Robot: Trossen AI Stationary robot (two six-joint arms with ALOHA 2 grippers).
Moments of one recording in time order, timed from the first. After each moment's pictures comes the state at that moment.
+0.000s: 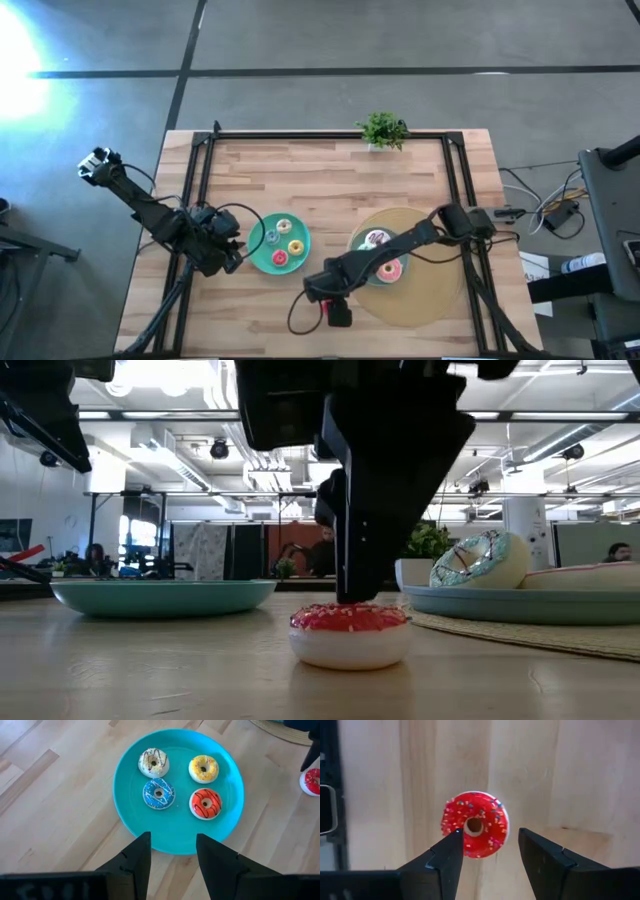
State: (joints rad) left arm -0.65 1.01 0.86 -1.05 -0.50 -1.21; right arm 0.38 2.24 1.76 -0.77 -0.18 0.40
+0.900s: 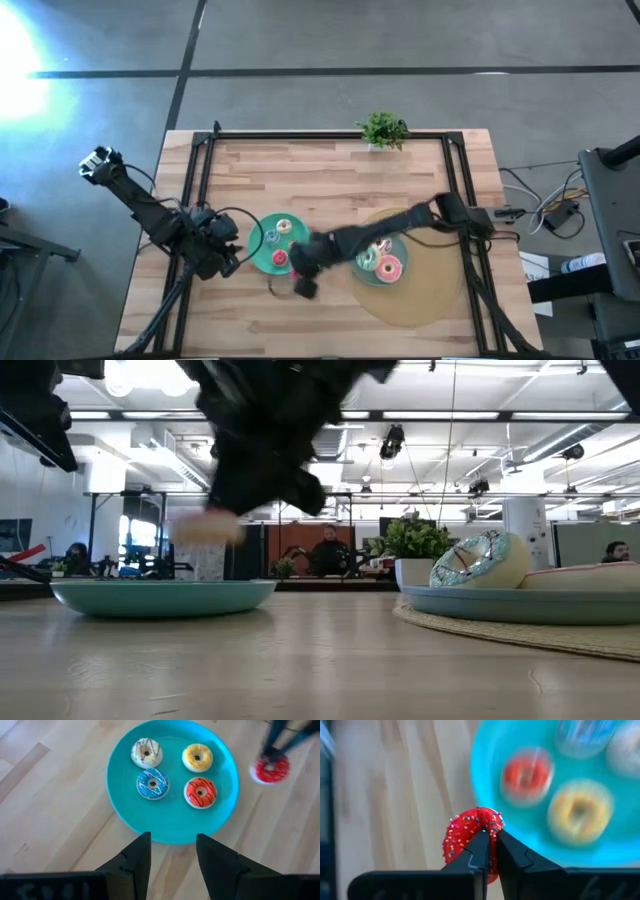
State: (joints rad) left arm -0.69 1.01 0.86 -1.06 -0.47 -1.22; right arm 0.24 2.23 1.78 -0.53 -0.01 0.58
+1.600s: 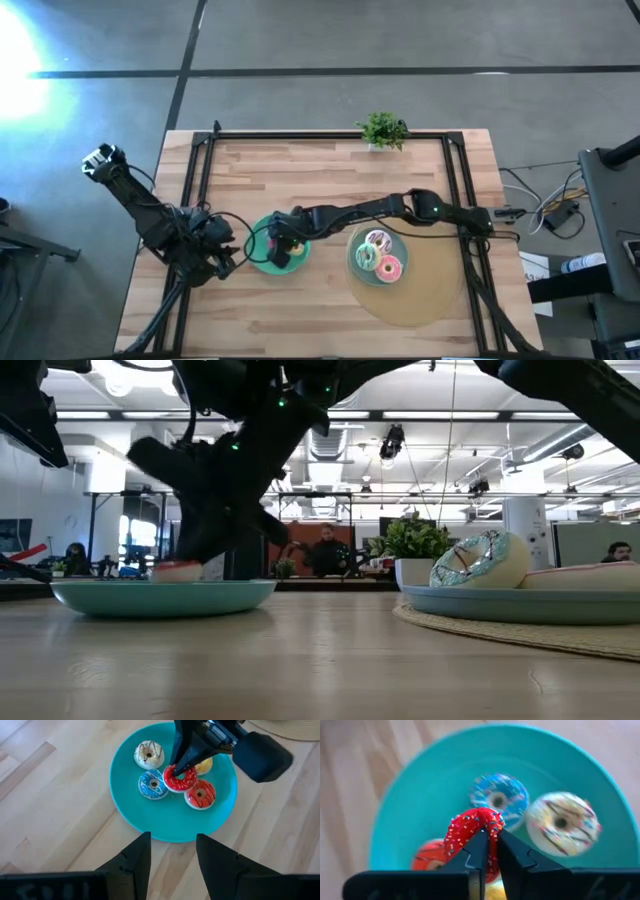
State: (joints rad) left arm -0.78 1.01 0.86 -1.10 -0.54 -1.34; right arm 0.09 2.46 2.08 -0.56 0.10 0.57
